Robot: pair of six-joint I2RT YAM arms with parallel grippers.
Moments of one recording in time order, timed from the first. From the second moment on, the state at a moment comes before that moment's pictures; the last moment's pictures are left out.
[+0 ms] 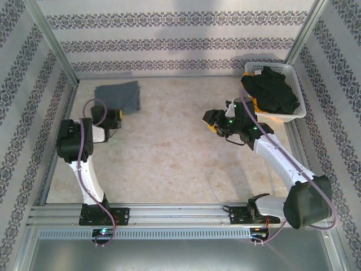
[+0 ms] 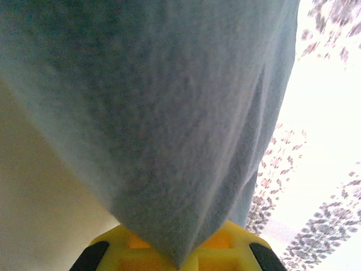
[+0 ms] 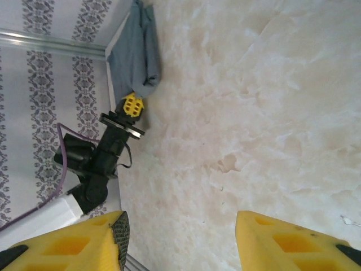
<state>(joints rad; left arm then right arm) 0.21 2.07 0.93 0.66 0.39 -1.52 0.30 1.27 0.95 -0.33 -0.54 0.97</state>
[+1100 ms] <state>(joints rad) 0.20 1.28 0.93 -0.06 0.17 -1.02 0.32 1.30 1.00 -0.19 -0.38 0.95</state>
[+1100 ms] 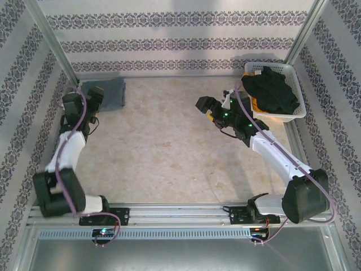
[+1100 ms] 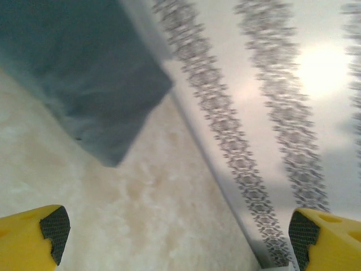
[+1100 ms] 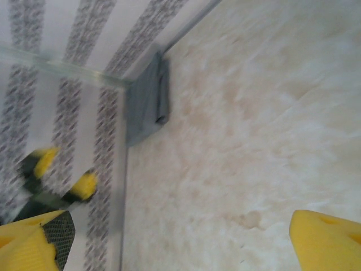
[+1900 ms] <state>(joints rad) -0.10 1.22 0.33 0.25 -0.46 -0.22 0.20 1.22 0.40 0.24 0.45 0.10</state>
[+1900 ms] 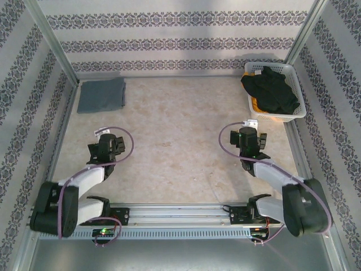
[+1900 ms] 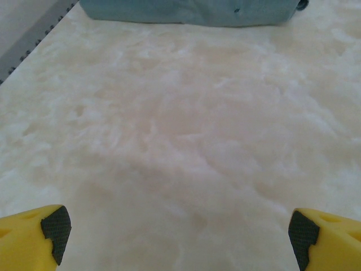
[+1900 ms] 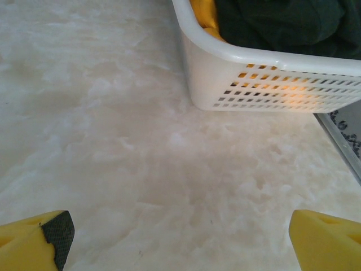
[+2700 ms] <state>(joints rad) 0.01 1.59 0.37 0.91 -0.21 -0.07 0.04 1.52 0.35 0.84 0.24 0.05</state>
